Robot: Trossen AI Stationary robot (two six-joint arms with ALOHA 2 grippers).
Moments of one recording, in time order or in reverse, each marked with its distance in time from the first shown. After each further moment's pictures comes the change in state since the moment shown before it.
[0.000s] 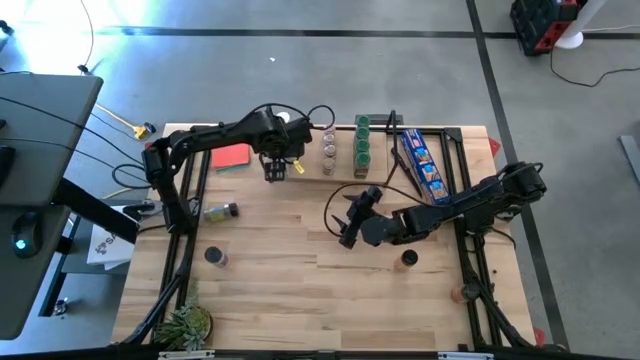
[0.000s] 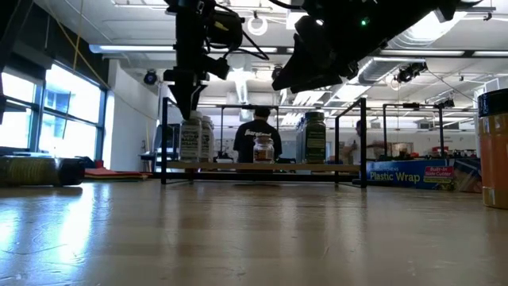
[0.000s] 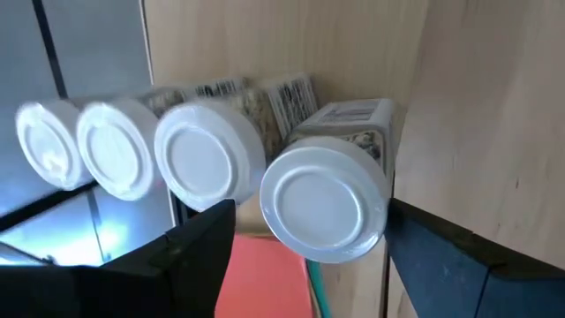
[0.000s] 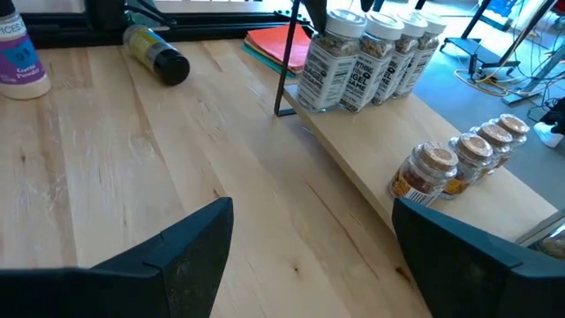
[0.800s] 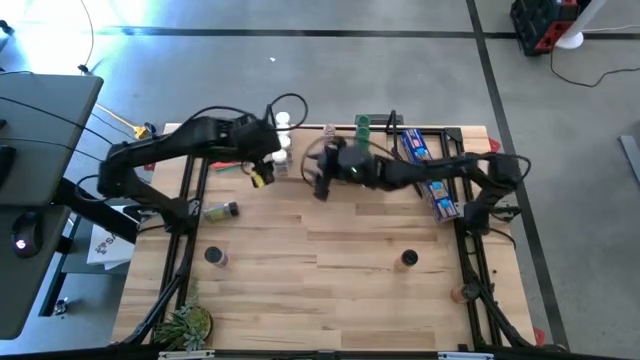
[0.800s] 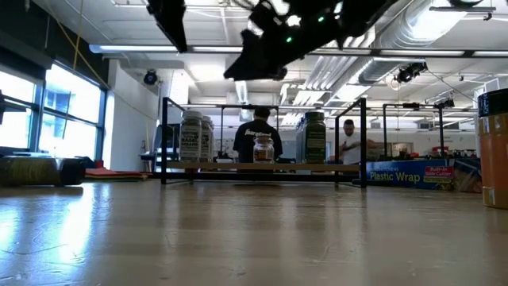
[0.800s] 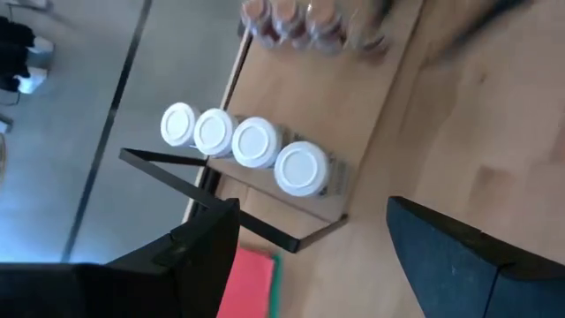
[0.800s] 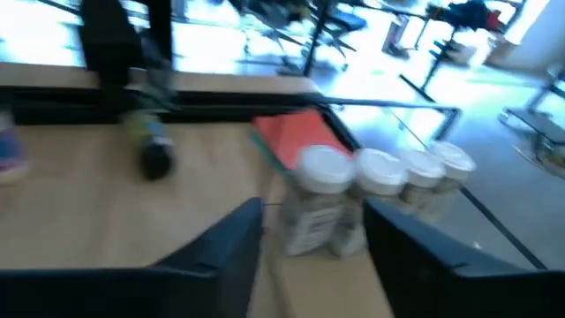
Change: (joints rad) left arm -0.193 -0.356 0.000 -0.004 -0.056 -0.344; right arm -0.416 0.165 0.288 0.162 -0.544 -0.402
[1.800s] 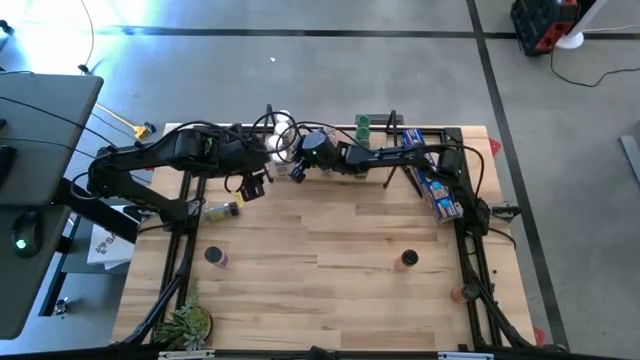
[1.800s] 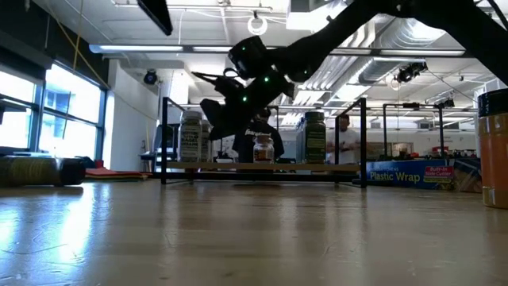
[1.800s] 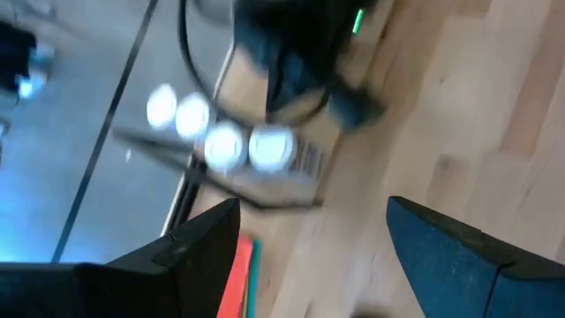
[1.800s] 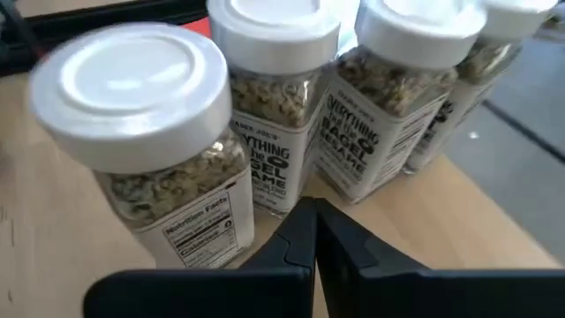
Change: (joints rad) left arm -0.162 -0.084 -0.011 -0.085 -0.070 -0.171; right arm -0.149 0.438 0.399 -0.182 -0.006 0.189
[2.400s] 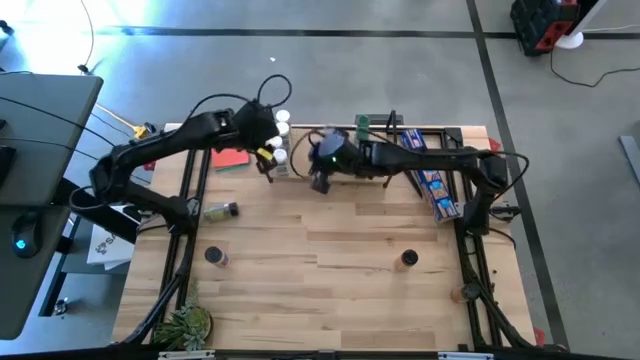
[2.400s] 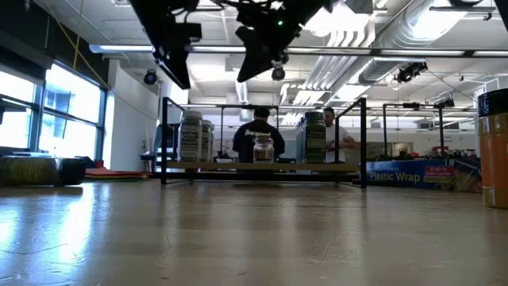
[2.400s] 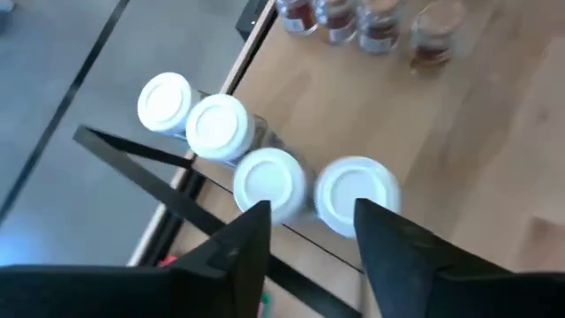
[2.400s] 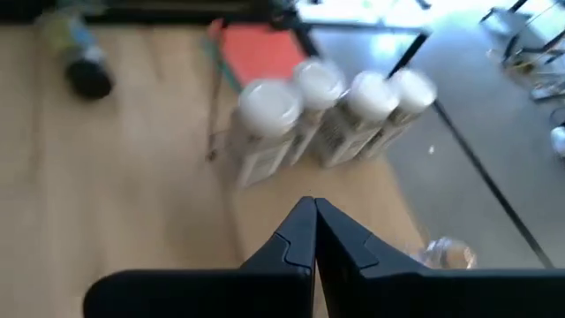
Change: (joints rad) left arm 0.435 0.011 -0.299 0.447 0.283 0.257; right arm 0.149 -0.359 0.000 -0.502 0.118 -0.137
